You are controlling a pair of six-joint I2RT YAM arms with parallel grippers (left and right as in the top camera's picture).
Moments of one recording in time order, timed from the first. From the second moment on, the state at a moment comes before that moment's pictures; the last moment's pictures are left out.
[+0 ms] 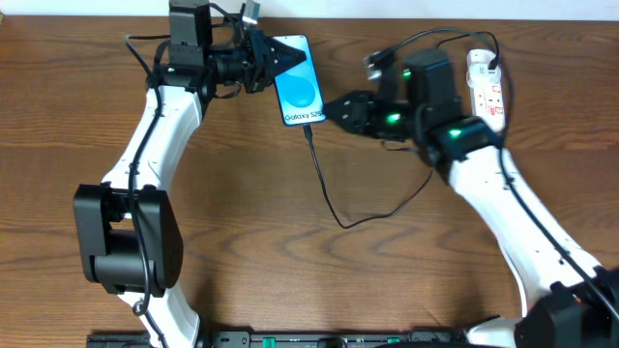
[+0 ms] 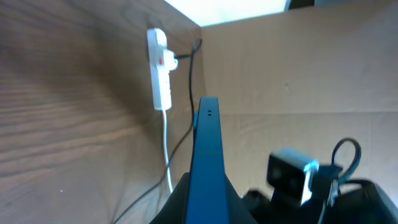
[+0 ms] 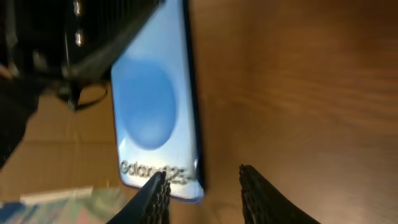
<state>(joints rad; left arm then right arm) -0.10 1.91 1.55 -0.20 1.12 -0.87 0.34 1.56 1.28 -0.36 -0.65 0.67</state>
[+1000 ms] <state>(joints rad) -0.11 2.01 1.55 -0.45 1.15 -0.50 0.30 1.47 1.28 -0.70 -0.49 0.42</state>
